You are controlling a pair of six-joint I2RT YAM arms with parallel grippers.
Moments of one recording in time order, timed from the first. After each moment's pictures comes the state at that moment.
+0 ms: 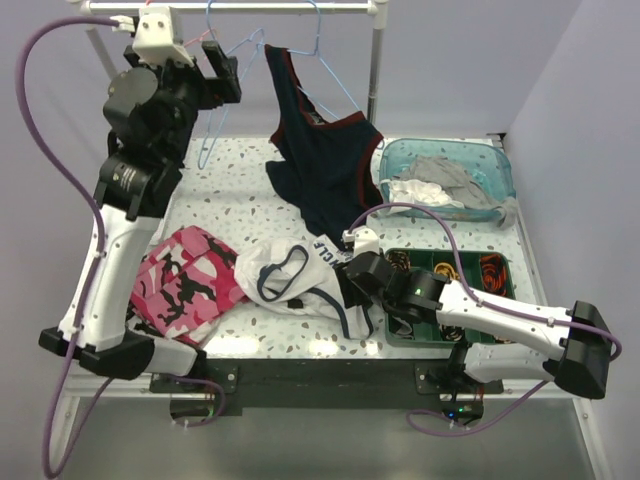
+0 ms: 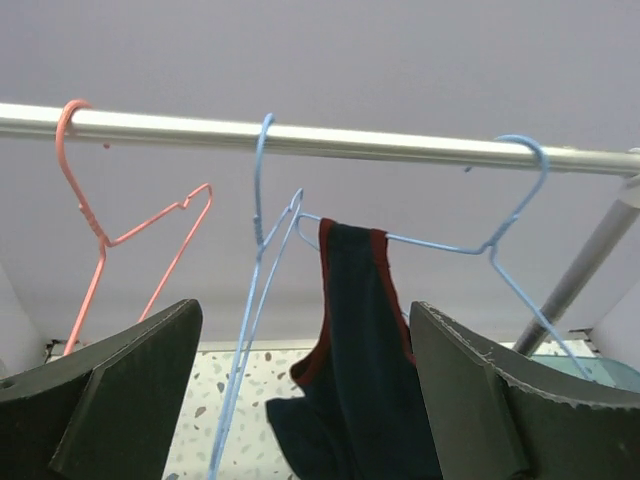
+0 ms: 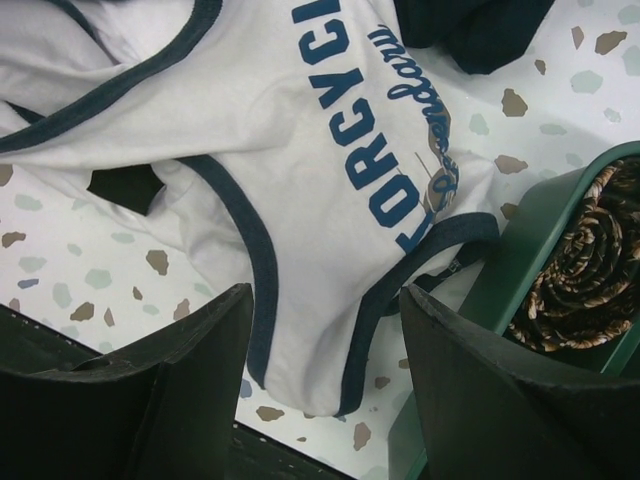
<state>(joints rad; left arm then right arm) -0.39 1.38 1.95 -0.39 -0.30 -0.11 1.10 1.16 0.84 -0.51 0.44 0.53</state>
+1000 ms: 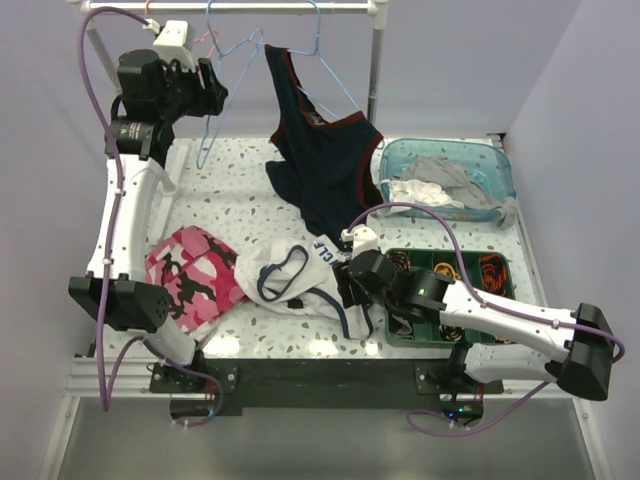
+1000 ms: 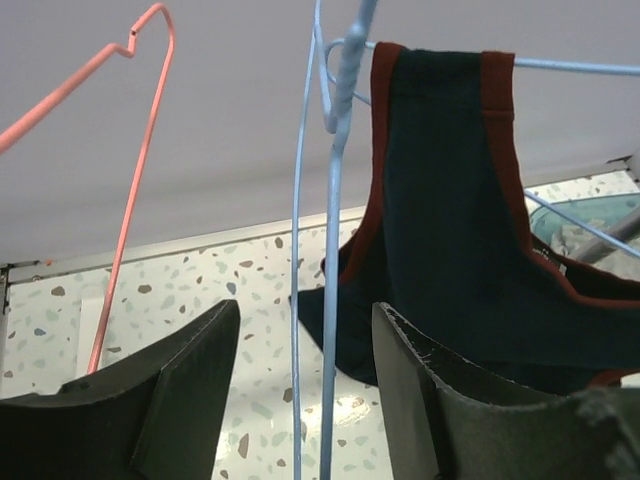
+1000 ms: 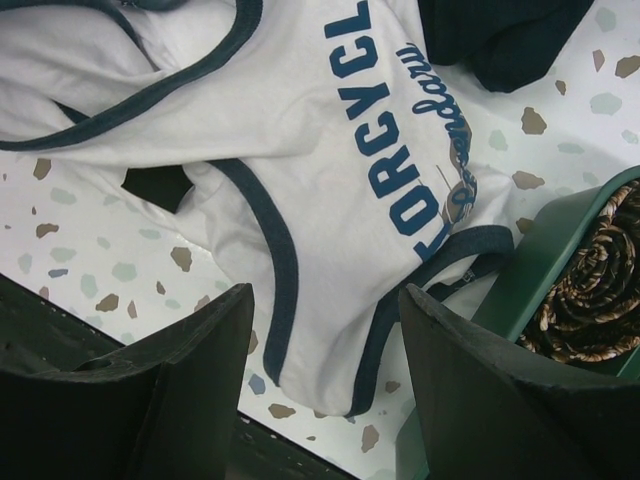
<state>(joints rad) -0.06 1.63 1.97 -0.54 0.22 -0.09 1.10 1.14 0.85 -0.50 0.40 0.50</state>
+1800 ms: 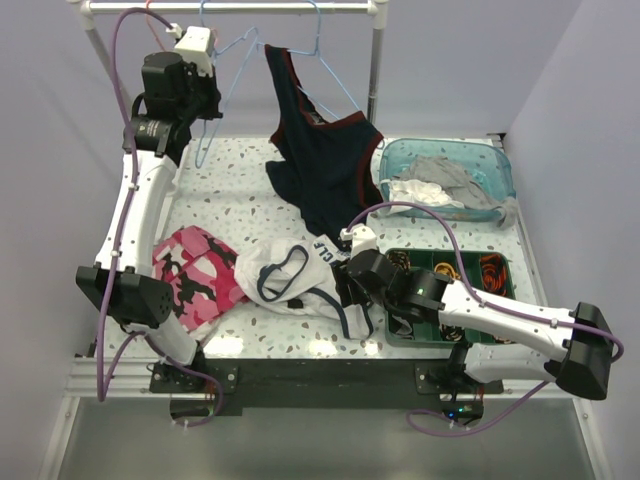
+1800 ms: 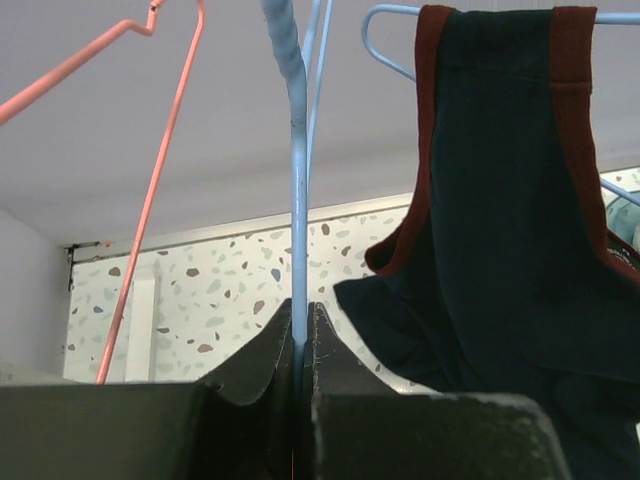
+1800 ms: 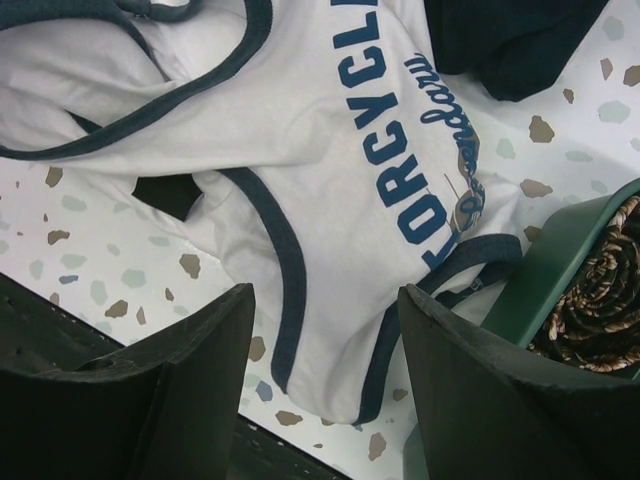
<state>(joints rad) -0.13 1.68 1.97 -0.56 0.03 0.01 1.10 1.15 0.85 -0.47 0.40 0.51</state>
